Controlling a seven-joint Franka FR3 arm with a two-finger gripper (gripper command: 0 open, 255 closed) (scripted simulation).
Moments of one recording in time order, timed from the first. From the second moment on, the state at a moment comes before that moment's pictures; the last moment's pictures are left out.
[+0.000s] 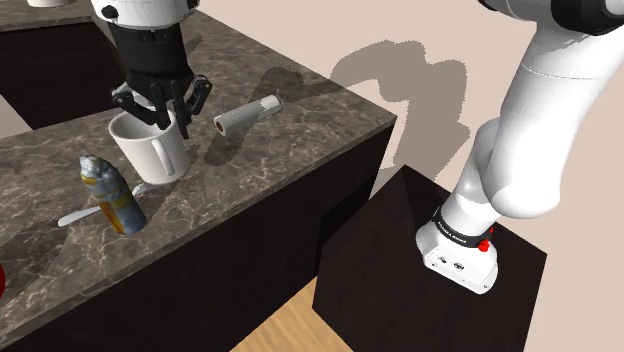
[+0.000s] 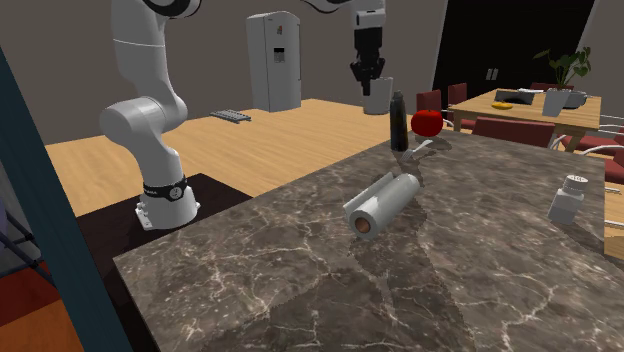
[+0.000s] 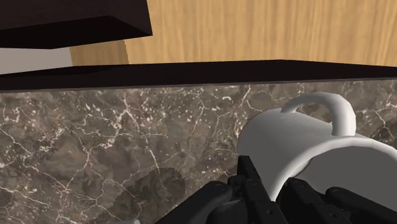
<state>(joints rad) 0.43 0.17 0.41 -1.57 -0.09 1.81 1.02</state>
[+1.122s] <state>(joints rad) 0.43 0.19 0.41 -1.77 -0.10 2.04 1.03</state>
